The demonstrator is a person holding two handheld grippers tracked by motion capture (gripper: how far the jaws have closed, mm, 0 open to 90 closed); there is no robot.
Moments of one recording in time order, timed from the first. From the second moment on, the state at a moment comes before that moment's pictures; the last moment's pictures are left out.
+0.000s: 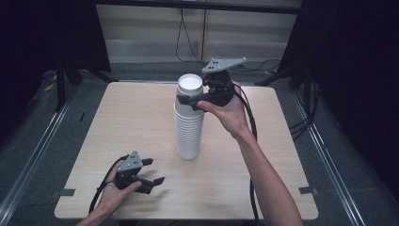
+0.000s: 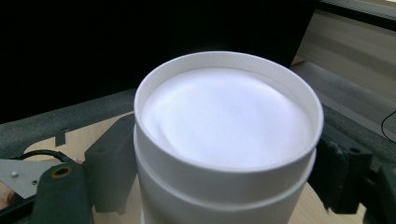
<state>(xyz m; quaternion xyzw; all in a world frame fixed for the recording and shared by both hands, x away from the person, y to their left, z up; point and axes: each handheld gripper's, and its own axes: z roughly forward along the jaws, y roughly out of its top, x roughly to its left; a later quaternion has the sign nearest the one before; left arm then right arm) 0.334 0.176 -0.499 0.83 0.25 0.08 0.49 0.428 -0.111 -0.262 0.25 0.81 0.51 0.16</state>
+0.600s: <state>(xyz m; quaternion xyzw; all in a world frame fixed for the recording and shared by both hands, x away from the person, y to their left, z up) 0.335 0.177 -0.499 0.83 0.26 0.08 0.49 0.426 -0.116 -0.257 0.25 0.79 0.54 0.16</state>
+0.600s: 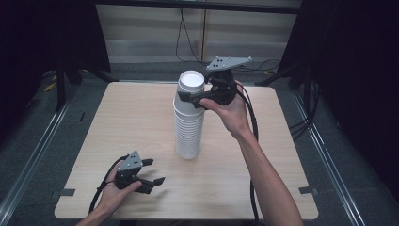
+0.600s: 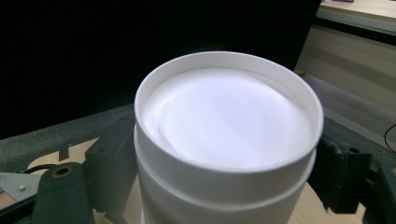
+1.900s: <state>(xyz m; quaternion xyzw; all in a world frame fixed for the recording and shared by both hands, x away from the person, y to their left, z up) 0.334 0.176 -0.499 0.83 0.25 0.08 0.48 0.417 -0.125 -0.243 0.25 0.74 0.59 0.19</state>
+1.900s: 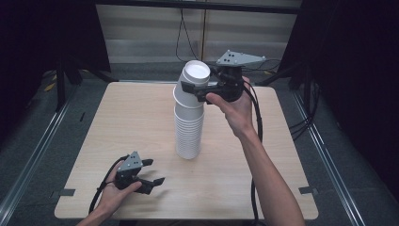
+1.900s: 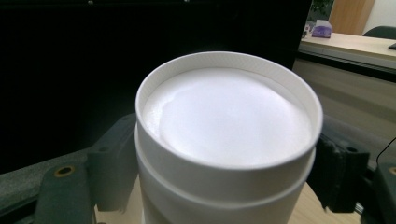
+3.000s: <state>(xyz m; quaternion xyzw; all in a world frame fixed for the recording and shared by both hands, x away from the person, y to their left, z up) 0.334 0.175 -0.499 0.83 0.25 0.08 0.48 0.403 -0.149 -0.229 0.25 0.69 0.65 0.20</state>
